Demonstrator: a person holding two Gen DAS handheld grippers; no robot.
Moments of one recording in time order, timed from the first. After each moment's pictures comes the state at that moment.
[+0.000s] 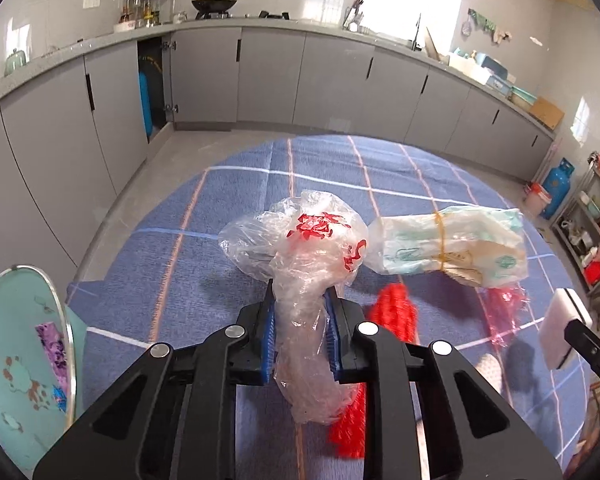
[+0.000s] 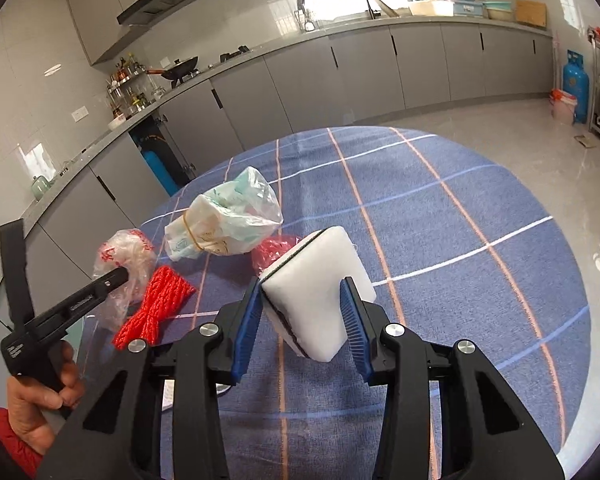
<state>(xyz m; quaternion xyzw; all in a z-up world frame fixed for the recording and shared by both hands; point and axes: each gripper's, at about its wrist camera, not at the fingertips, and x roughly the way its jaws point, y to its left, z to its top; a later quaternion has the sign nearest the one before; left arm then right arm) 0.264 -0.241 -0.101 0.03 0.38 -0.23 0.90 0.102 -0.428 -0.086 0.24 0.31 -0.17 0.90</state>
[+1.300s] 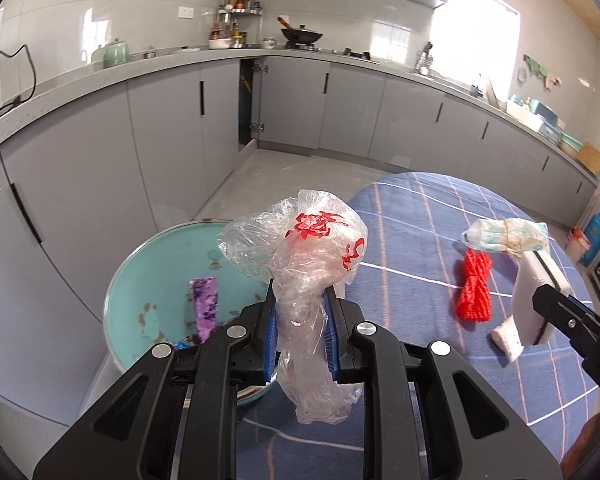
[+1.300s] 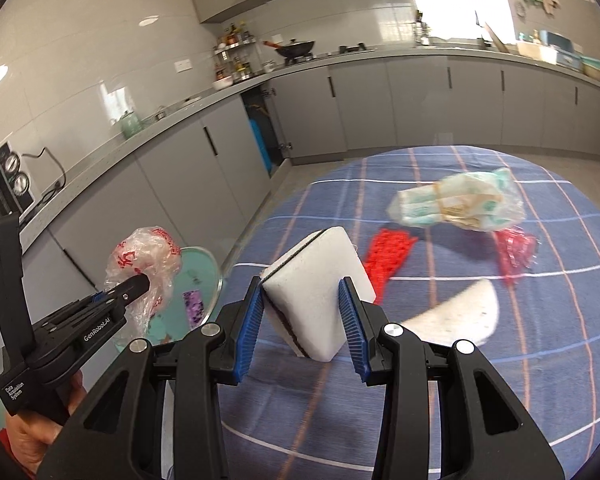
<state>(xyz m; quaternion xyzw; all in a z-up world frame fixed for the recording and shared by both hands) 0.196 -0.049 -0.062 -0.01 0.34 -0.11 0.93 0.142 -0.227 -0.044 0.15 0.31 -0.02 0.94</state>
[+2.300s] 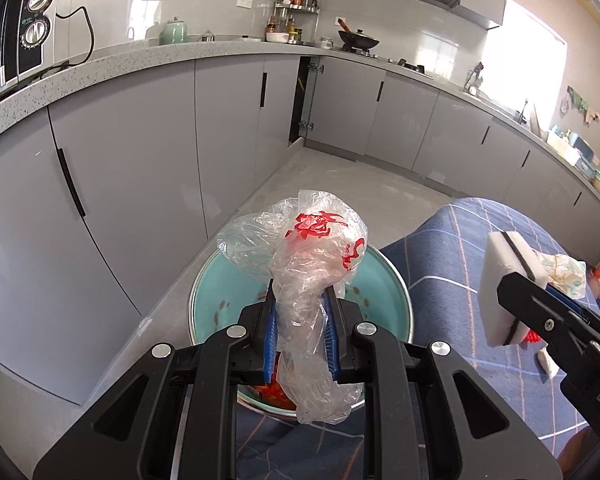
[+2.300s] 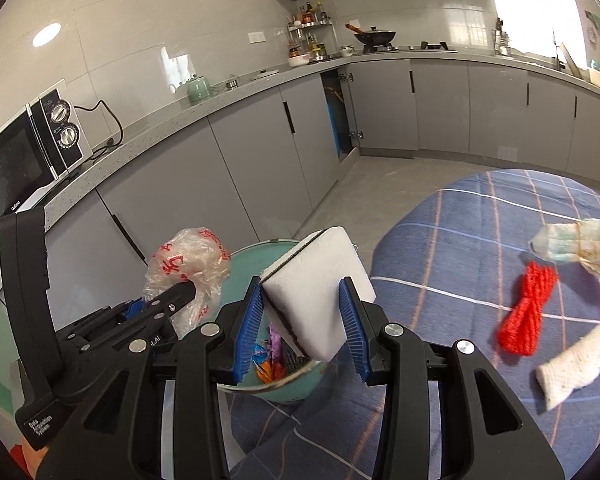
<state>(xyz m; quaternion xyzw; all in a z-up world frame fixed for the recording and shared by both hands) 0.220 0.029 -0.065 -0.05 0.35 -0.04 0.93 0.209 -0.102 -0.036 0.10 0.32 0.09 0.94</state>
